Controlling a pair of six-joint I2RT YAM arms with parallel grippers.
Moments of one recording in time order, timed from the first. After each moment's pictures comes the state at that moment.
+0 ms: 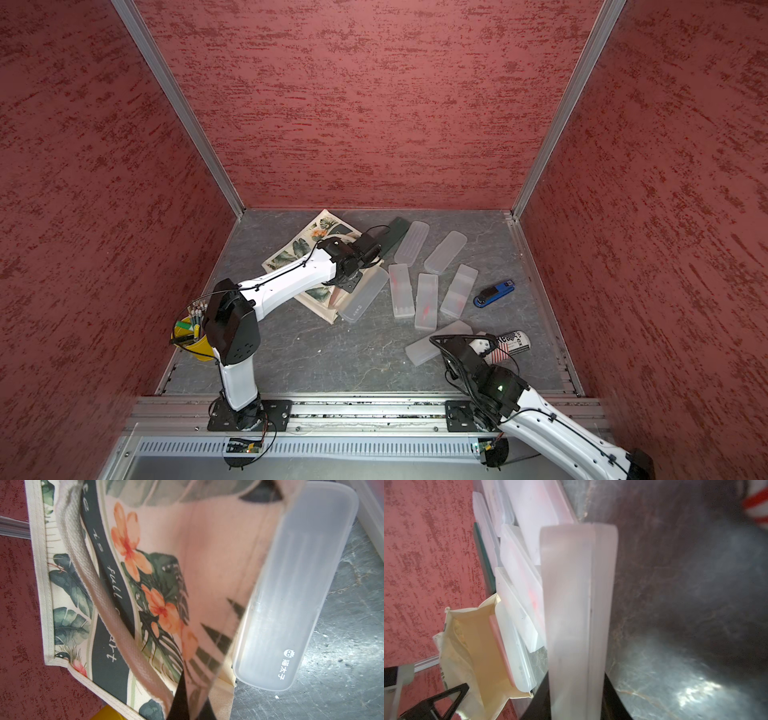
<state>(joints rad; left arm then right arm) -0.76 1.89 1.65 -1.17 -0.53 -0.25 0.86 0.35 0.18 -0.65 0.41 1.86</state>
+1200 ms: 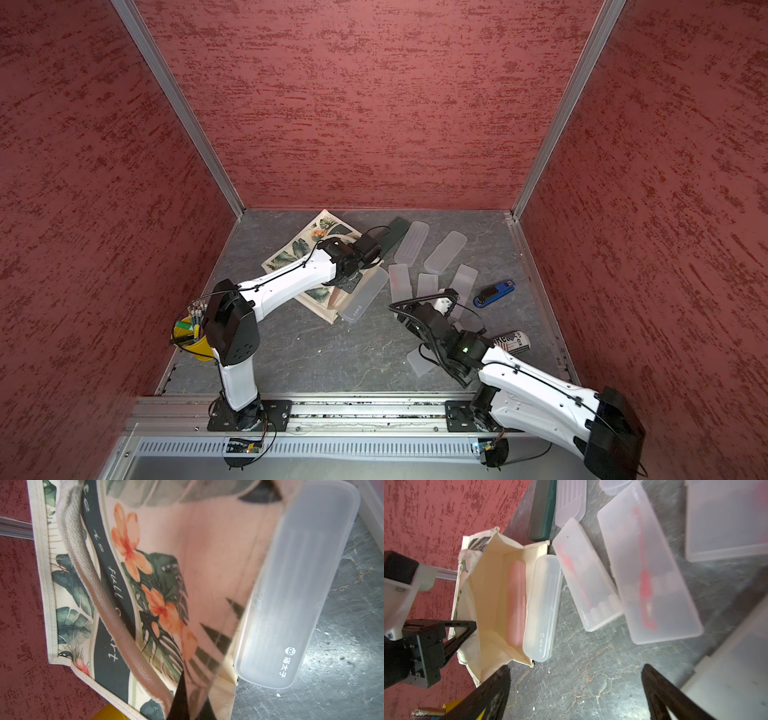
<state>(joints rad) -0.76 1.89 1.65 -1.18 -0.53 -0.25 0.90 0.97 0.54 -0.28 0.36 1.32</state>
